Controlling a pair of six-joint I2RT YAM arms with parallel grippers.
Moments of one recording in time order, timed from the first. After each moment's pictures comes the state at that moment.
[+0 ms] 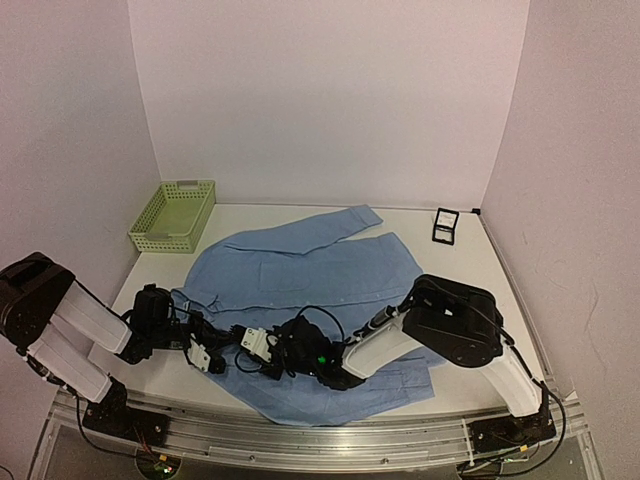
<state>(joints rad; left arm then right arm) -0.40 1.47 0.17 0.67 0.68 1.68 1.22 2.38 1.30 0.72 0.08 -0.34</state>
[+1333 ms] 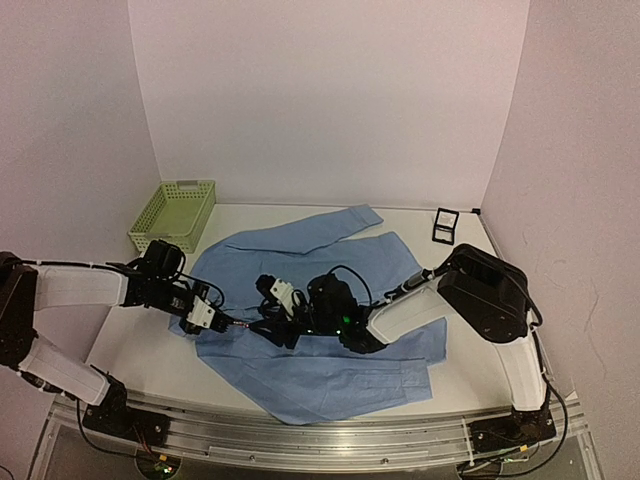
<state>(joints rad) -0.39 1.35 0.60 -0.18 0.71 1.59 1.06 2.22 1.22 0.70 -0.25 0.01</state>
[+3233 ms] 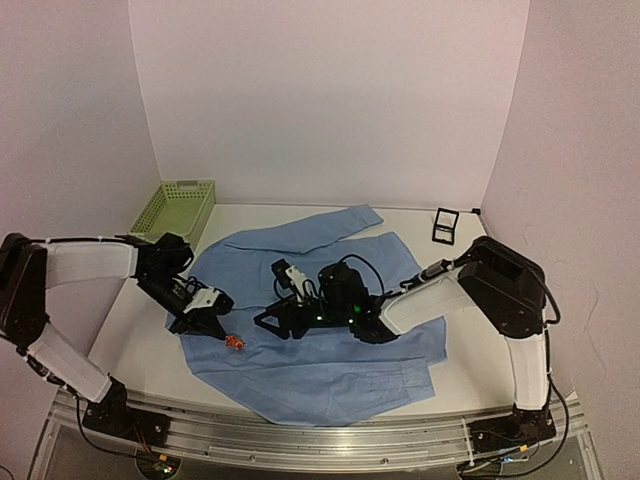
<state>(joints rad) -0.39 1.51 0.86 -0.79 0.78 1.37 1.02 2.14 1.18 0.63 -0.36 0.40</state>
